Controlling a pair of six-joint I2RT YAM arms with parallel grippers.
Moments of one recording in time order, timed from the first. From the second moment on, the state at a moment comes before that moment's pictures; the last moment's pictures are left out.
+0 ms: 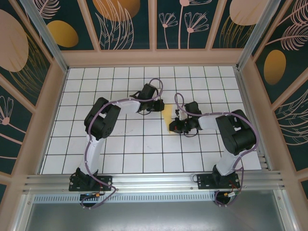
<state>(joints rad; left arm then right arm) -0.59 2.23 1.47 -0.09 0.34 -0.48 0.41 1.74 0.71 -0.04 -0.67 0.52</state>
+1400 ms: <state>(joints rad) -0.49 1.90 1.22 -0.09 0.14 -0.67 0.41 1.51 0.87 -0.16 -0.49 0.54</state>
